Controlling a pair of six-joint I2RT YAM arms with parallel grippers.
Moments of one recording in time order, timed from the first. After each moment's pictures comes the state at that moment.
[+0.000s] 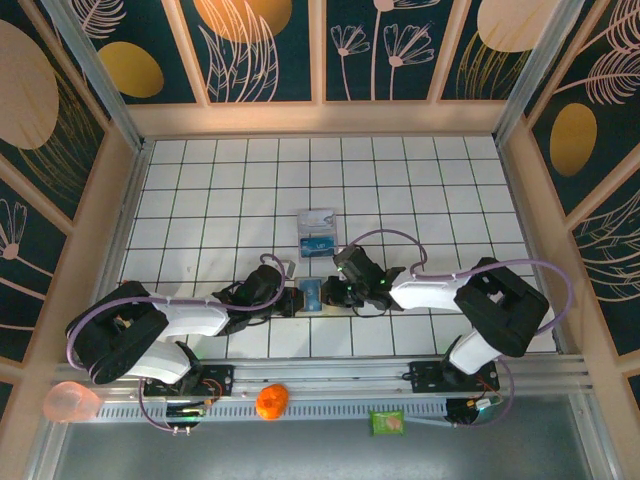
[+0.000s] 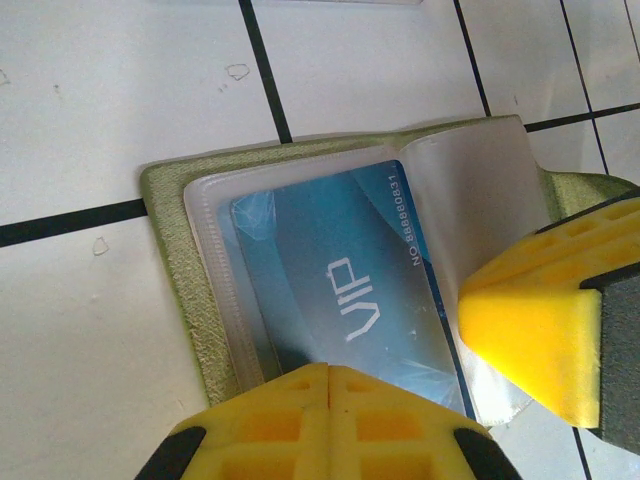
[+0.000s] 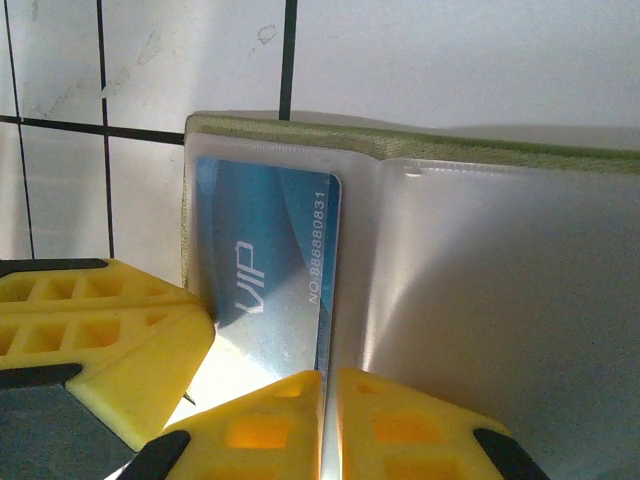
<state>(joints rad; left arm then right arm) -0.85 1.41 0.34 0.33 0.13 -0.77 0.91 1.55 0.62 0.03 -0.24 0.91</state>
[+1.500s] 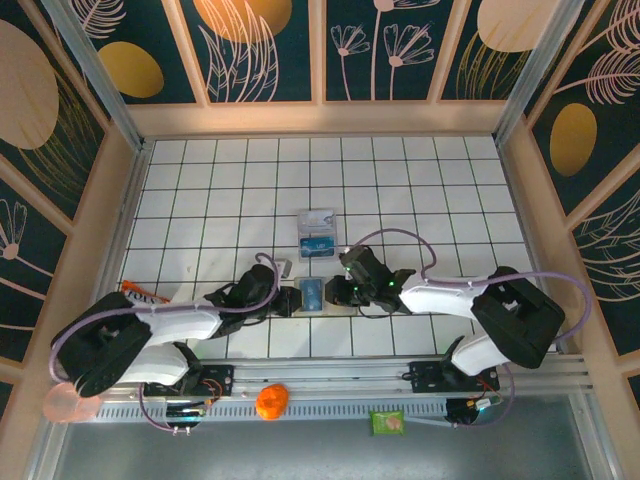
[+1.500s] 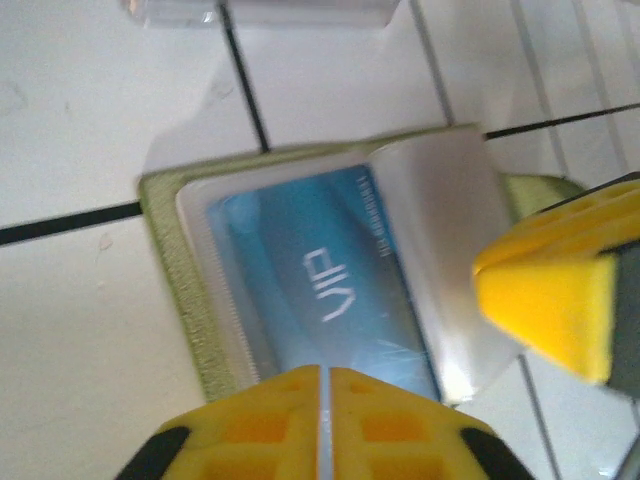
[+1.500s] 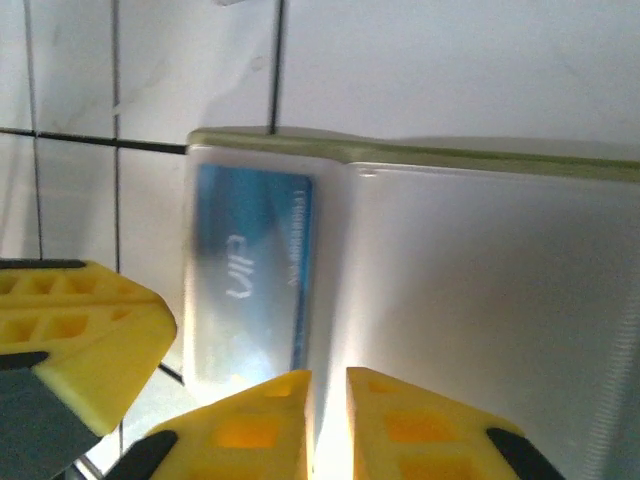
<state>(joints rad) -0.84 1.29 0.32 0.27 0.15 -0.76 0.91 1.45 0.59 0.01 -0.22 0.87</state>
